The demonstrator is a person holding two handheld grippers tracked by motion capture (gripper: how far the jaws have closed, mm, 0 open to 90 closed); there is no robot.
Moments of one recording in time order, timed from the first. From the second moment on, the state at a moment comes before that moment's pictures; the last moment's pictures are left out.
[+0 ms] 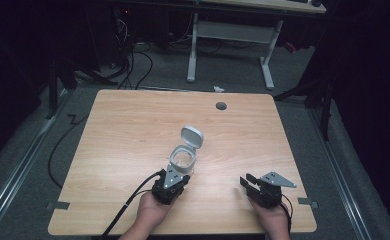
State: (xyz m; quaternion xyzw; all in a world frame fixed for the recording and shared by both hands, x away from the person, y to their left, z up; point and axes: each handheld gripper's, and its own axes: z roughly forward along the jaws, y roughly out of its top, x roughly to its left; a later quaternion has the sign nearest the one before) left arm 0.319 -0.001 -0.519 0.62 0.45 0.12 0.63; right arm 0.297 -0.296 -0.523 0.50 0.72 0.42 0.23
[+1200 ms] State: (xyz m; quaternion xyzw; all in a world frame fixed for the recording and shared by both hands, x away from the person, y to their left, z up) left arm 0.356 0.039 -0.524 0.56 0.50 0.15 0.64; right arm 0.300 -0.293 -0.523 0.51 0.71 0.41 0.25
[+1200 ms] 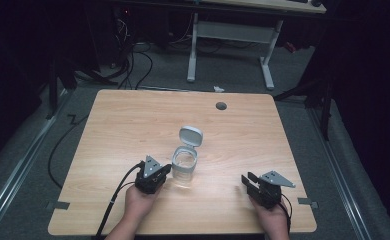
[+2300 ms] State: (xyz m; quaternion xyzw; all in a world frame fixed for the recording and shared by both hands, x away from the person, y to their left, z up) left arm 0.314 0.034 -0.525 0.57 0.49 0.12 0.65; right arm 0.295 -0.289 -0.519 0.48 0.73 0.42 0.25
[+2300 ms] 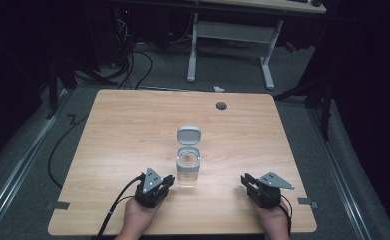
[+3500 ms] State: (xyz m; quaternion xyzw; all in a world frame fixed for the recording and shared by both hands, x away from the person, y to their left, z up) left arm 0.313 -0.015 -0.535 0.61 0.45 0.11 0.65; right arm 0.369 -0.213 -0.478 0.43 0.75 0.44 0.24
